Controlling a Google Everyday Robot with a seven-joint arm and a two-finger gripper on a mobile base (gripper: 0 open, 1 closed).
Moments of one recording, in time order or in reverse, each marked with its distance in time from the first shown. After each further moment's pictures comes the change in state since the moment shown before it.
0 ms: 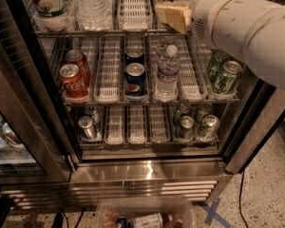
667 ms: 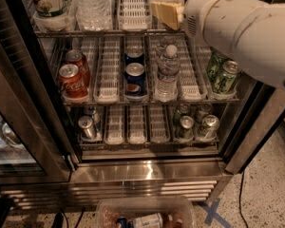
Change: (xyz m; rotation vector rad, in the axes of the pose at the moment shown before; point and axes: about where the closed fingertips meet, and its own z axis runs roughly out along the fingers) arm -0.005 0.010 0.014 -0.015 -0.023 0.039
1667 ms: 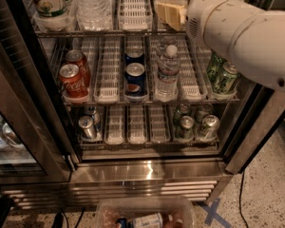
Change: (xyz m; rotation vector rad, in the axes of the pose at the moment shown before) arm 0.011 -0.013 0.009 0.038 -0.011 0.035
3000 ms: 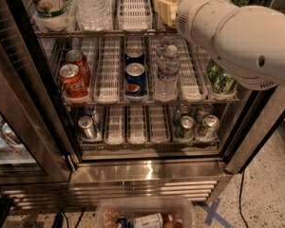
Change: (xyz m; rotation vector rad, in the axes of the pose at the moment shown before) arm 0.006 0.003 0.031 0.025 -0.009 0.028
